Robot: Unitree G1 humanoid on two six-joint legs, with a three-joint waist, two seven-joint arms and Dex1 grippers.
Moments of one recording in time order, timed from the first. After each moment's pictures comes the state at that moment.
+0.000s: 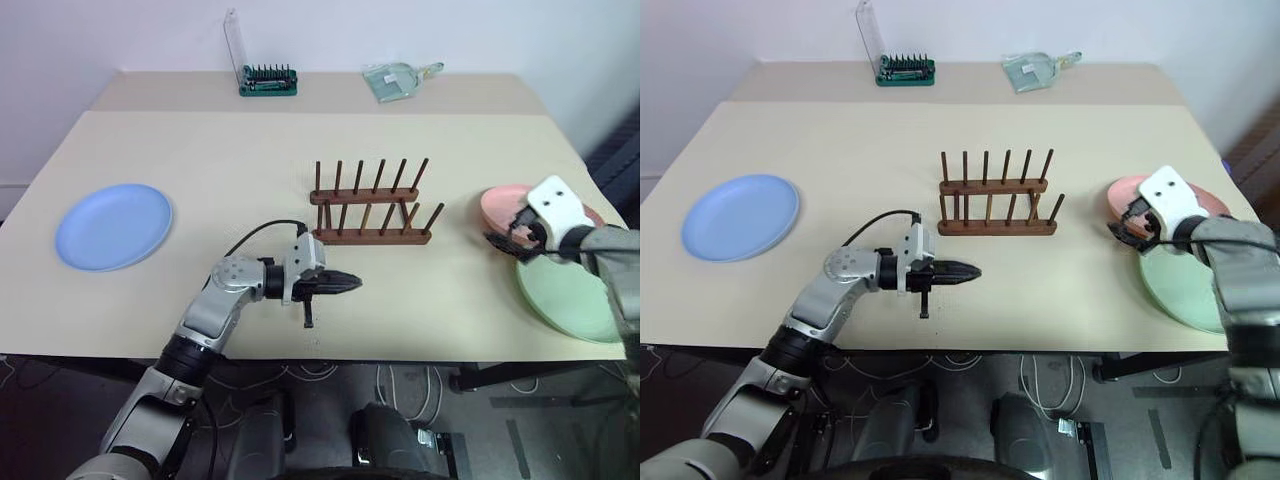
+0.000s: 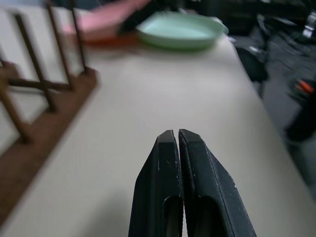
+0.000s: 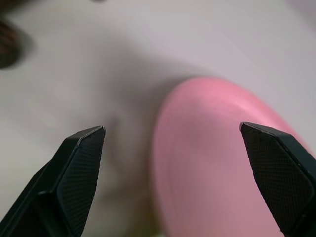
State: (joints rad) left arm -0.47 0.30 -0.27 0.11 -0.25 0.14 -1.07; right arm -0.50 -0.90 -0.03 0.34 0.05 0.40 0.74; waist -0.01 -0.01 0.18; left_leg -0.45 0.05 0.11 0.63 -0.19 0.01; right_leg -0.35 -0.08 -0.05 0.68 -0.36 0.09
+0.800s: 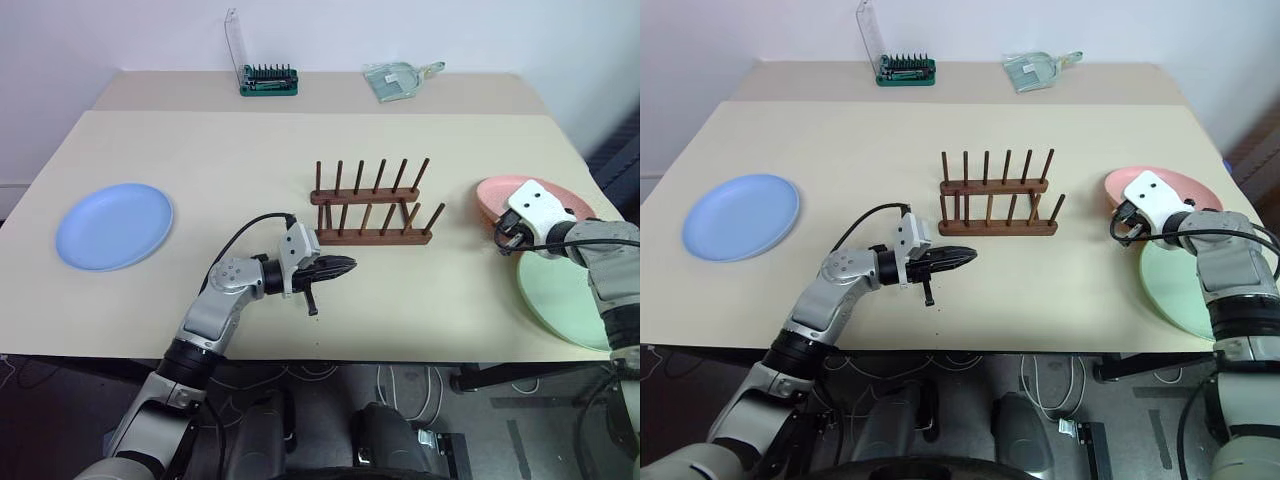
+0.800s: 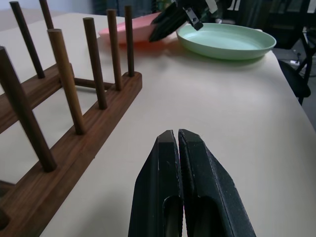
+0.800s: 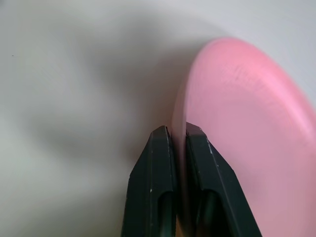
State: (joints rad) left arm -0.45 0.29 -0.25 0.10 -0.24 0.15 -0.98; right arm -0.53 -0.90 0.02 0.41 -0.05 0.28 0.74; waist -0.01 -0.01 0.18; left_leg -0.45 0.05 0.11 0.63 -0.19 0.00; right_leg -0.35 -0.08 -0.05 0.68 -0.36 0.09
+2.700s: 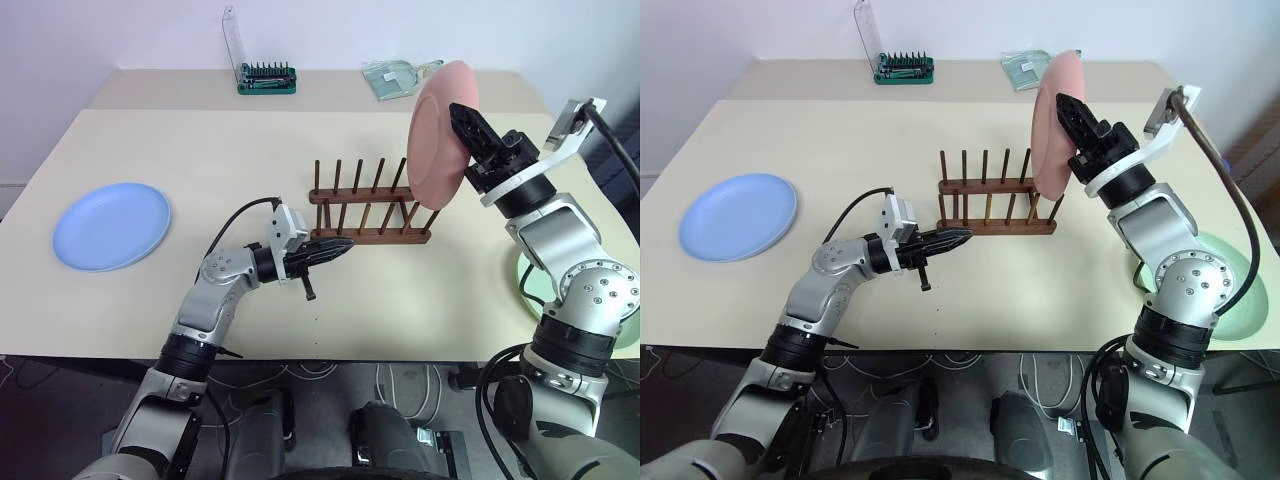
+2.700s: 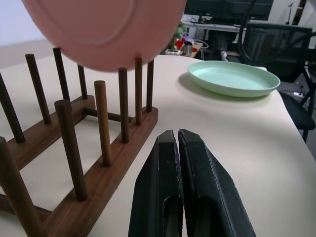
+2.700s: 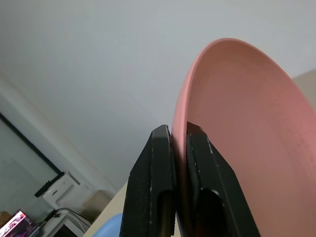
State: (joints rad) left arm -0.47 0.28 -0.17 0.10 -0.34 0.15 -0.98; right arm -0.56 -0.35 -0.45 -0.23 1.31 0.78 0.03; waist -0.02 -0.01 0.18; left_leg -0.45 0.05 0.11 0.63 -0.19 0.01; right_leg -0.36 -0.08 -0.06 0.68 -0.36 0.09
